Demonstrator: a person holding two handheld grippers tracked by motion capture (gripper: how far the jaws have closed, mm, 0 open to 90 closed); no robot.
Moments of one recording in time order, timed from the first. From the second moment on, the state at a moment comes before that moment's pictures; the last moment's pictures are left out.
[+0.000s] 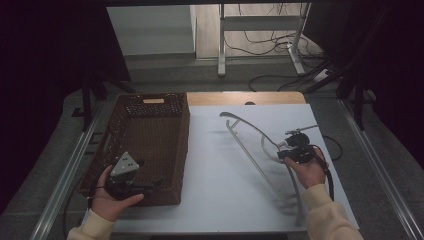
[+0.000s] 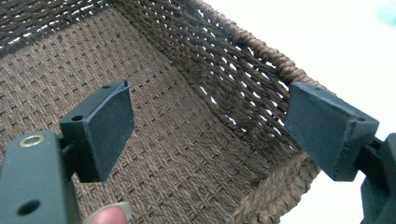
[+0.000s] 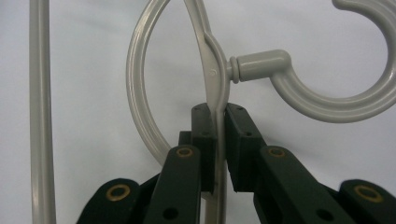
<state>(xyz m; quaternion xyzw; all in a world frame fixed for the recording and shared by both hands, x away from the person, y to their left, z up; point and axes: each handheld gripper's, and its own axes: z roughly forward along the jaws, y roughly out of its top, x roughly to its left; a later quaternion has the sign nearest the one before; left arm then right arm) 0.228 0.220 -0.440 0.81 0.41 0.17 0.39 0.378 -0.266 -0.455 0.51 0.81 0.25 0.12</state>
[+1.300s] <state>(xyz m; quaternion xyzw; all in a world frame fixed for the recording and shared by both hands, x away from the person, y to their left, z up) 0.229 0.220 -0.431 0.81 0.40 0.11 0.43 0.339 -0.251 -0.410 0.30 0.89 0.33 0.10</state>
